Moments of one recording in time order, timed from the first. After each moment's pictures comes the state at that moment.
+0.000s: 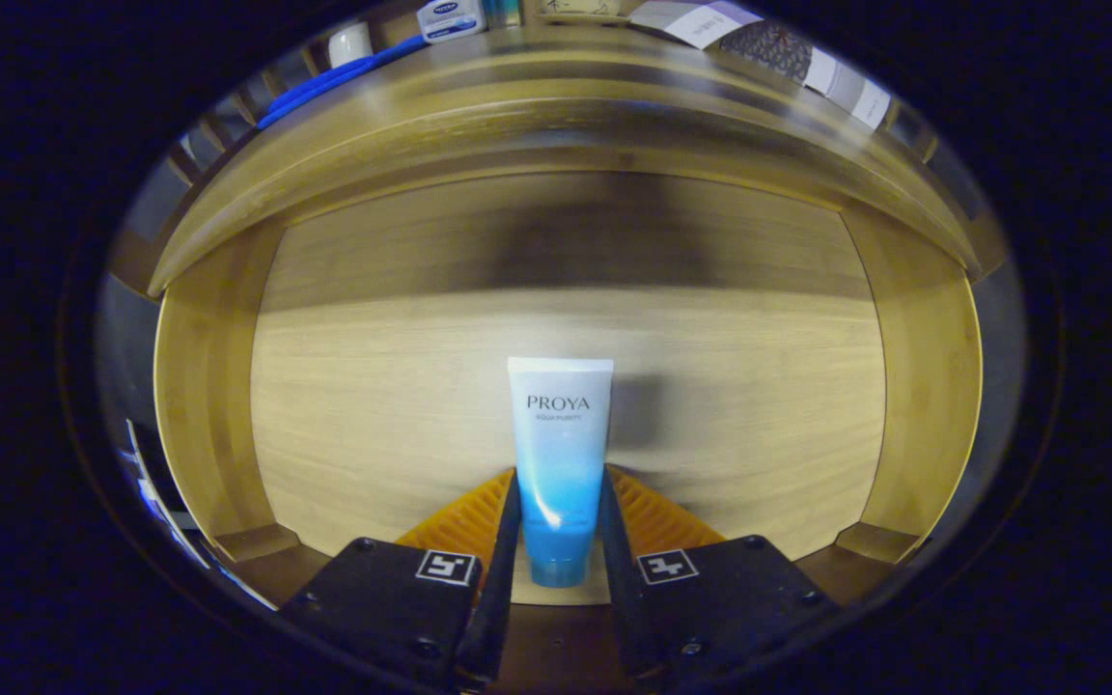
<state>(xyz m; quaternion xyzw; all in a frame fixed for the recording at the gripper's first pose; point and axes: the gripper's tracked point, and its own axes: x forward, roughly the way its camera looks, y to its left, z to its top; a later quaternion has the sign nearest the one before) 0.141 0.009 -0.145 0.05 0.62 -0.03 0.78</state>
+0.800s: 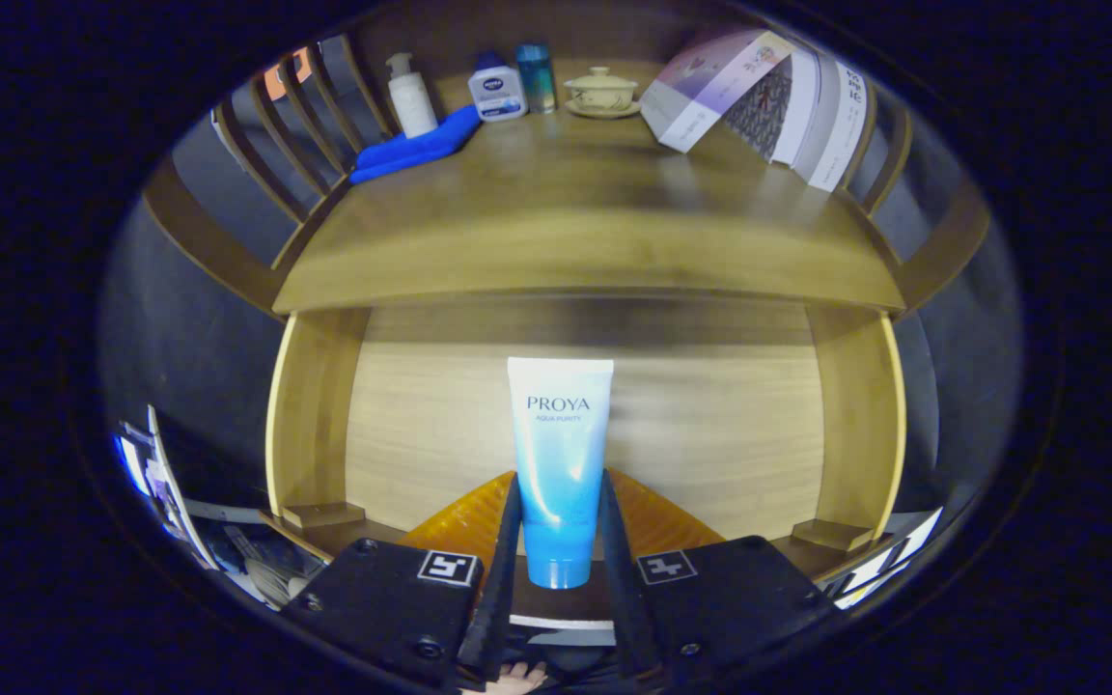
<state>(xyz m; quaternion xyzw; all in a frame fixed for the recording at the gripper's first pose) 0.134 0.009 -0.045 0.05 0.55 0.01 0.84</state>
